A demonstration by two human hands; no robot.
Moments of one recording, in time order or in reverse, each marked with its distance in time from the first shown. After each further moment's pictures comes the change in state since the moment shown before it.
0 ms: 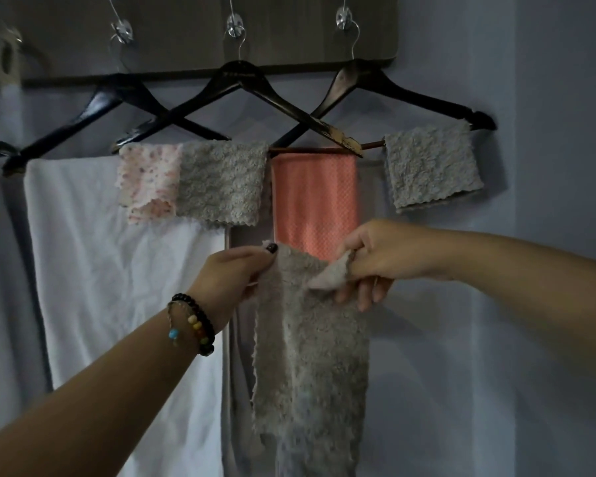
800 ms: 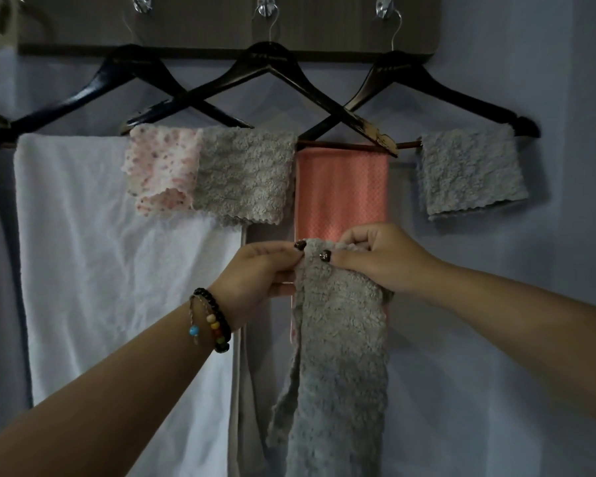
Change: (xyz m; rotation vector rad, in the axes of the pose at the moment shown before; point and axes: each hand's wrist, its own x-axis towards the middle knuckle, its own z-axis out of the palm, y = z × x) left_hand 0.029 -0.006 -0.014 -0.051 -0.297 0.084; right_hand 0.064 0.005 0.034 0.088 0.430 -0.232
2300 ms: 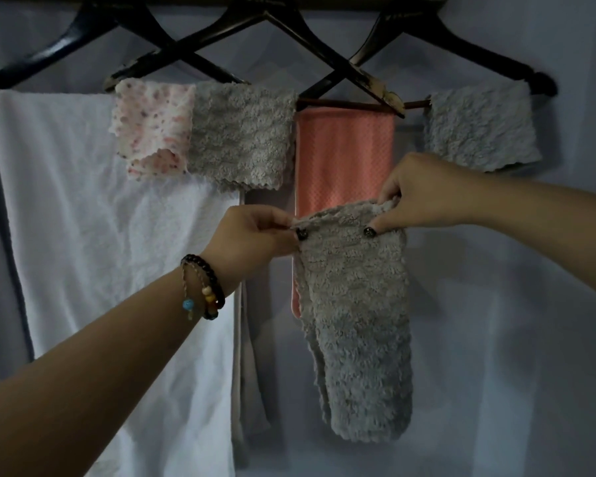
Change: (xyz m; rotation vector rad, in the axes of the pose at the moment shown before) left_hand -0.001 -0.008 -0.011 0.235 0.127 0.145; right_hand 0.013 -0.011 -0.049 -0.840 -0.075 -0.085
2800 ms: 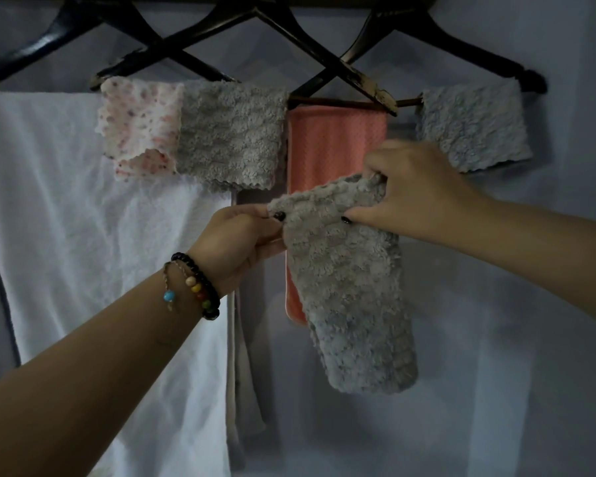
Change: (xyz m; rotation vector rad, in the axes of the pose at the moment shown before) left_hand 0.008 0.002 0.001 -0.325 -0.048 -0.212; right_hand -0.010 -0.015 0.014 -0.011 0.441 -0.201
